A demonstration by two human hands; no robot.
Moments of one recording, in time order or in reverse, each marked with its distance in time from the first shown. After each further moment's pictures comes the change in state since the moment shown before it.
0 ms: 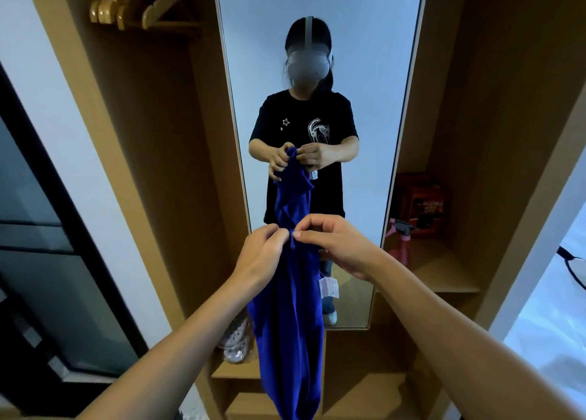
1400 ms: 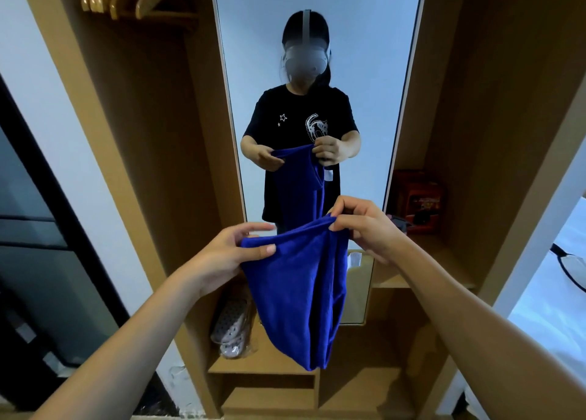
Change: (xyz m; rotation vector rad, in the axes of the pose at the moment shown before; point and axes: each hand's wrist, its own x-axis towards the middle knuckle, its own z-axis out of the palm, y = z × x) left_hand 0.003 -0.016 -0.053 -0.285 -0.325 -0.250; right_hand 0.001 0.013 -0.049 0.144 0.107 -0.055
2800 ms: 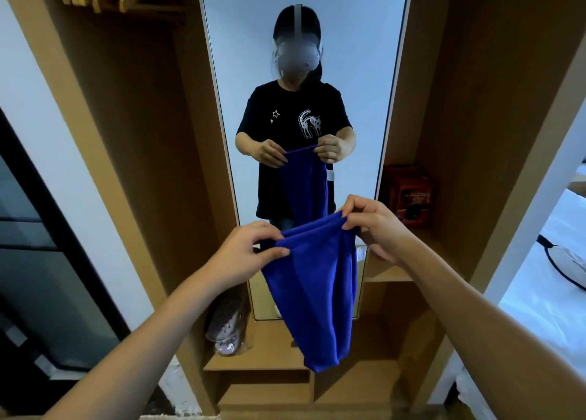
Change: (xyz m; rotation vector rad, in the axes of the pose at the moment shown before) left_hand 0.012 -0.007 0.027 0.730 0.028 0.448; right_hand -0.015 0.007 -0.025 0.030 0.058 0.024
